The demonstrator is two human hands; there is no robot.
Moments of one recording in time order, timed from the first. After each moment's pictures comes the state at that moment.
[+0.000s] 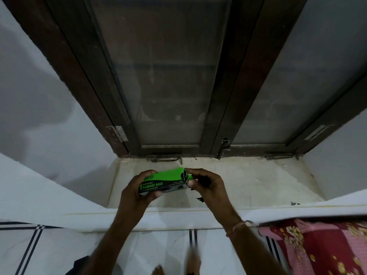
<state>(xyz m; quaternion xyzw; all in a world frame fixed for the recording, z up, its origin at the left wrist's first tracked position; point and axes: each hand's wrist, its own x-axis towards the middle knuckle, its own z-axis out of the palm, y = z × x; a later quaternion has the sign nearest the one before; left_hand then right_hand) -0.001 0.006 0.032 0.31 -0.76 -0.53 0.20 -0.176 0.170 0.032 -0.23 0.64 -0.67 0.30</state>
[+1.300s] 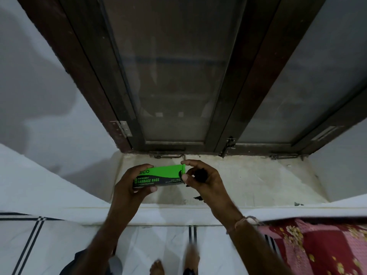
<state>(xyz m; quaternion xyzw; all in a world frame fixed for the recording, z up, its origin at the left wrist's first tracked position) 0.012 -0.009 0.037 0.28 -0.77 -0.51 0.25 -0.164 0.156 0.067 -0.24 0.61 -0.66 0.36</state>
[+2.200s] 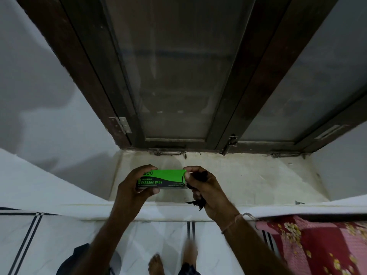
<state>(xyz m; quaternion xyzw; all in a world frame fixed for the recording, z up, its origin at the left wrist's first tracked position) 0.011 -0.009 0.022 0.28 -0.76 -0.54 0.23 -0.166 0.151 0.029 -0.09 0.58 -0.66 0.46</state>
